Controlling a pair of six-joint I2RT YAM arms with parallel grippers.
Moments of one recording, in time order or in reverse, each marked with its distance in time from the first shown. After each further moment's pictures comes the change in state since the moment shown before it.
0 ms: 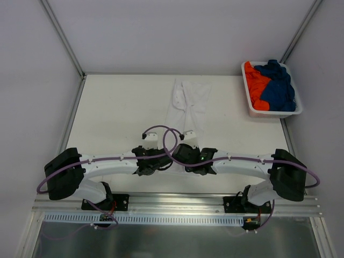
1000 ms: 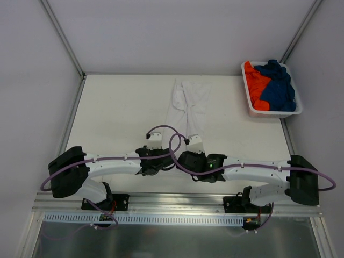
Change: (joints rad) left arm -0.020 0.038 0.018 0.073 0.009 -0.018; right arm 0.105 -0.144 -0.019 -0.144 0.073 0.086
